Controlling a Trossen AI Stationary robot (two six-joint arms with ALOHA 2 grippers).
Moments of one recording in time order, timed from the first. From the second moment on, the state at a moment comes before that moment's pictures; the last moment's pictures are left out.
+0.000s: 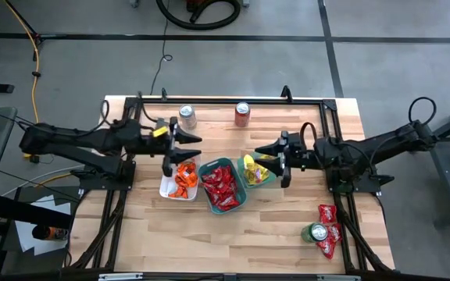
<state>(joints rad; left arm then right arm) -0.07 0.94 0.84 0.12 -0.09 -0.23 0.24 1.04 0.80 0.23 0.31 0.37</state>
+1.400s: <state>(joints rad) -0.07 0.98 0.84 0.18 -0.10 -0.25 0.53 1.13 0.54 -0.95 -0.44 1.70</state>
